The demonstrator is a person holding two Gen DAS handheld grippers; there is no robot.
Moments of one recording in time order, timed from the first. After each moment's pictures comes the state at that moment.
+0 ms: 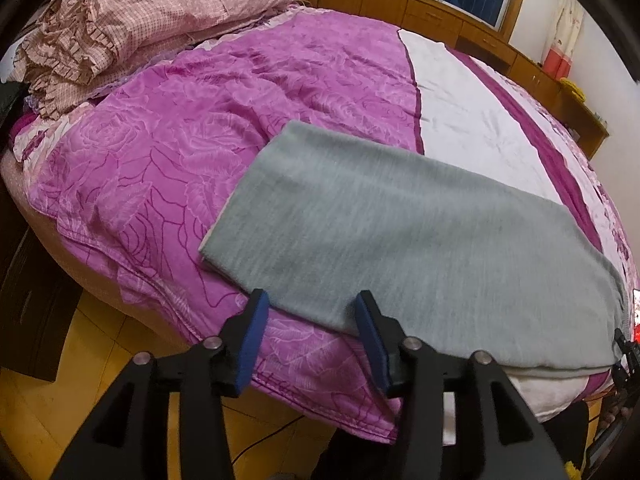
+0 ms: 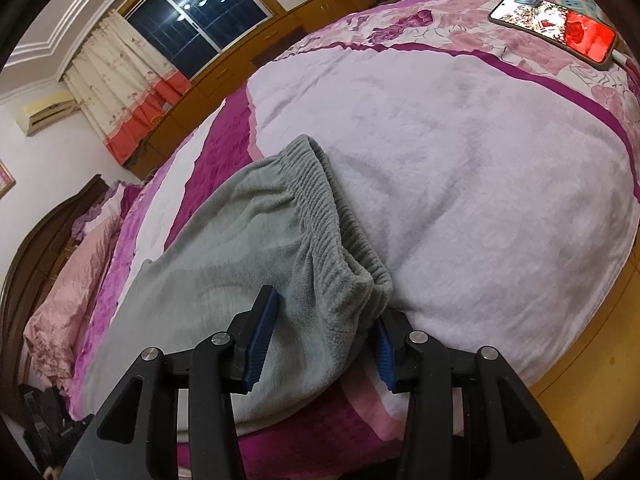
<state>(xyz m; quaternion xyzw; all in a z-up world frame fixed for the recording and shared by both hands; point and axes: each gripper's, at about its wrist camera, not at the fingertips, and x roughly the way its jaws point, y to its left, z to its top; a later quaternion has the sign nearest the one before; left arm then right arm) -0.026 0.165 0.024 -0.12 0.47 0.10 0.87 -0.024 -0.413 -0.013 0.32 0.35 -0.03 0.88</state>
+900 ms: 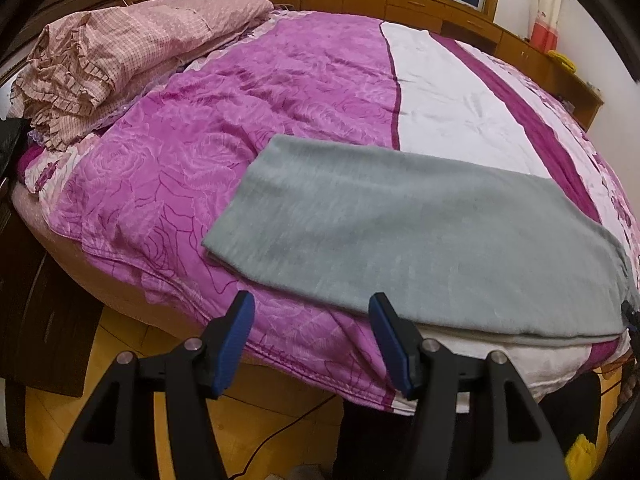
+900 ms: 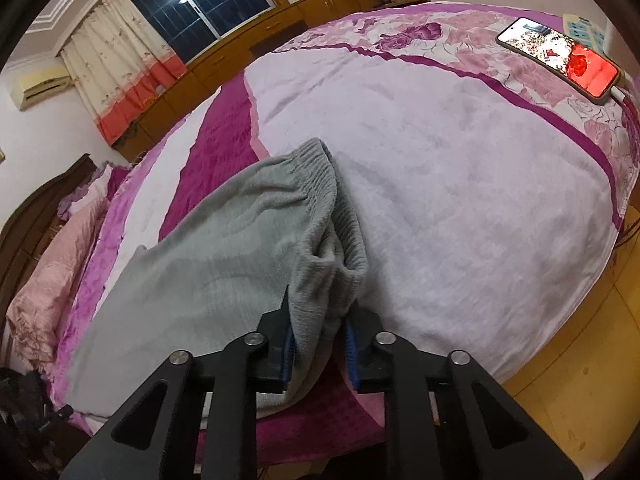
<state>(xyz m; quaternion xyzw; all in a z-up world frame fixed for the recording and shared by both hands) -0.043 0.144 0.050 -0.06 0.47 0.10 0.87 -0.021 -0.404 0.006 0.28 0.38 -0.04 0.88</state>
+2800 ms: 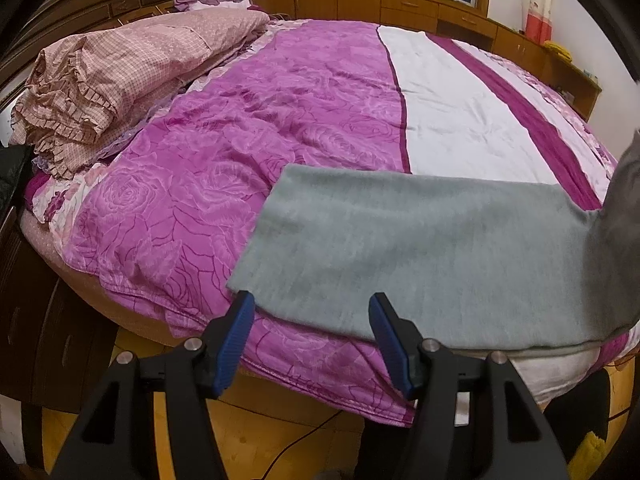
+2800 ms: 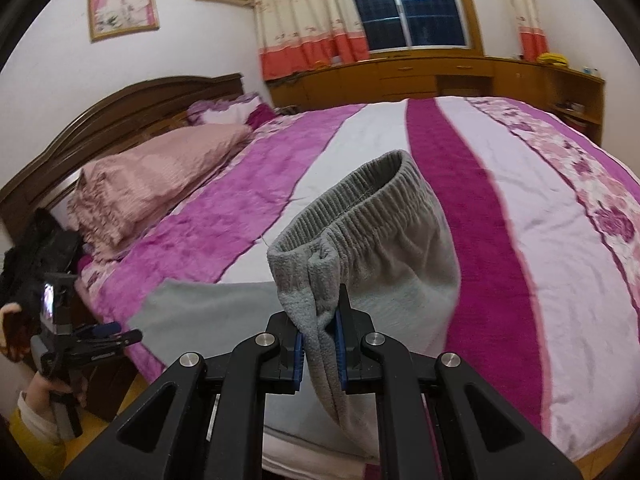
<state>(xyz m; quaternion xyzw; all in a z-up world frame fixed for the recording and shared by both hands) -0.027 0.156 0.064 -0.03 0.47 0.10 0.88 0.000 -0.194 0.151 0.07 0.32 0.19 0.93</state>
